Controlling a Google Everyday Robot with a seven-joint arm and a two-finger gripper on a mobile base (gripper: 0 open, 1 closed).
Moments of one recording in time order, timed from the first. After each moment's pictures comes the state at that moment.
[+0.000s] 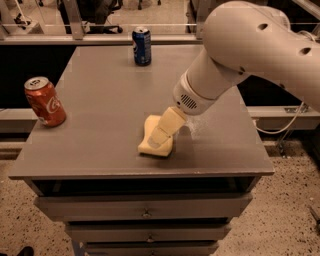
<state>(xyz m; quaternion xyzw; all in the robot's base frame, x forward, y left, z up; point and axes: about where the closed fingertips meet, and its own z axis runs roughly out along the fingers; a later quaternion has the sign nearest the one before) 0.523 -0.044 0.863 -0.47 0.85 0.10 0.22</state>
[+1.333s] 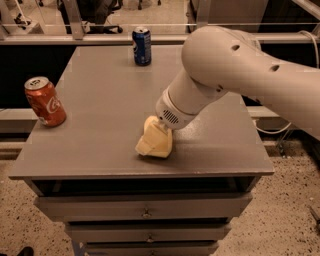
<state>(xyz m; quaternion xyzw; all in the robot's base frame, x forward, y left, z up) 0.507 -0.002 0.831 -0.49 0.84 0.14 0.21</state>
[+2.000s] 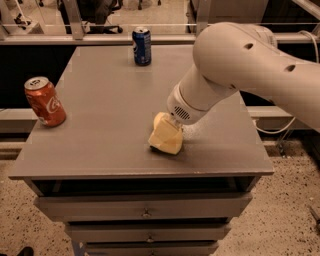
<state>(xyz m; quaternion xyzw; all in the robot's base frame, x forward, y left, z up) 0.520 -0.029 0.843 -0.48 0.84 0.10 0.24</state>
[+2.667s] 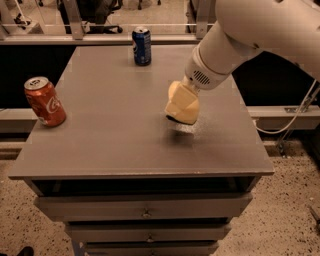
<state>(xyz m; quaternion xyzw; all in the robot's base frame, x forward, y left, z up) 0.567 -0.076 0.909 -0.48 0.83 0.03 0.28</state>
